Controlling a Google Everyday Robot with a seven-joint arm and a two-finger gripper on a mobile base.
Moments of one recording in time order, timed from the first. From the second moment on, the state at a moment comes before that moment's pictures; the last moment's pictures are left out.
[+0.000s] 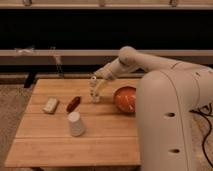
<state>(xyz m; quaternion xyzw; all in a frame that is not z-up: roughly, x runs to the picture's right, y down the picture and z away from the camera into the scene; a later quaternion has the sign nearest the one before) -0.053 -0.035 0.829 -0.28 -0.36 0.12 0.88</state>
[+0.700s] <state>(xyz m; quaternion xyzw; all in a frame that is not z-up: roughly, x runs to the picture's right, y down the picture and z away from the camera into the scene) -0.080 -0.037 0.771 -0.22 -0.37 0.00 0.90</state>
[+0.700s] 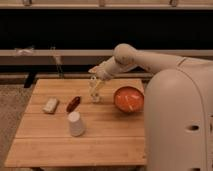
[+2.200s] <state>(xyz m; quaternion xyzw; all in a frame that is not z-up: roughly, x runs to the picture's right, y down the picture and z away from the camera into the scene) -0.209 0.034 0.880 -0.21 -0.20 -0.36 0.89</state>
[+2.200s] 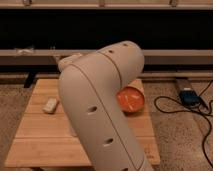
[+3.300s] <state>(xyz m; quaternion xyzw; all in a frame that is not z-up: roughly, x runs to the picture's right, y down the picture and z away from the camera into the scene) -0.201 0.069 0.939 -0.28 -0.15 -0.38 0.87</state>
